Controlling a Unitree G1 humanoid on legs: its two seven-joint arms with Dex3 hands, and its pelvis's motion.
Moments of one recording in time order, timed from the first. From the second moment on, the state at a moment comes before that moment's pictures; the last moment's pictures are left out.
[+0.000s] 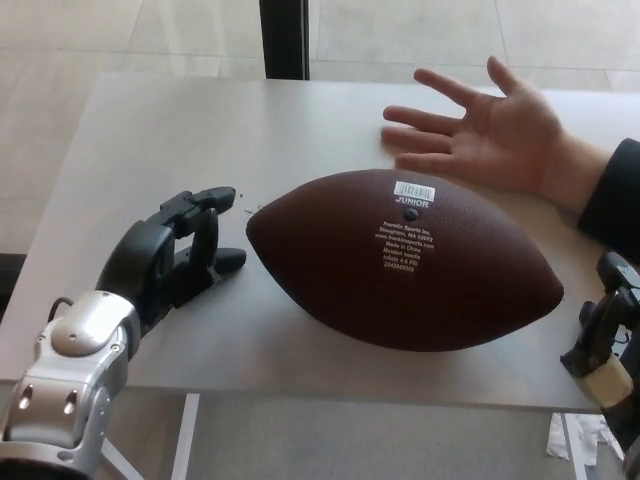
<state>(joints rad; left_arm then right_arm) -0.26 0.26 -0.03 0.21 -0.16 0.34 -0.18 0.17 -0.08 -0.09 -0.29 0.19 0.37 -0.10</state>
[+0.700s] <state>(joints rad) -0.32 0.06 0.03 0.28 -0.18 0.36 -0.12 0.02 -0.06 -0.12 -0.23 0.19 0.41 -0.09</state>
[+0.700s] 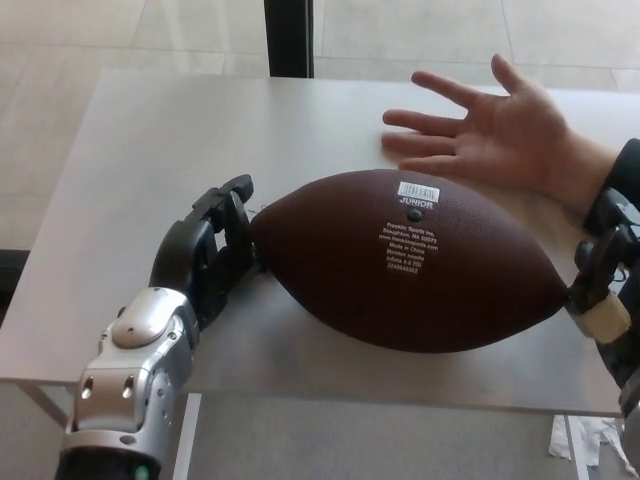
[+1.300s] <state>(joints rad) -0.34 0.07 -0.02 0.33 -0.16 0.35 -0.13 0.02 0.02 -0.10 -0.17 0.19 0.40 -0.12</state>
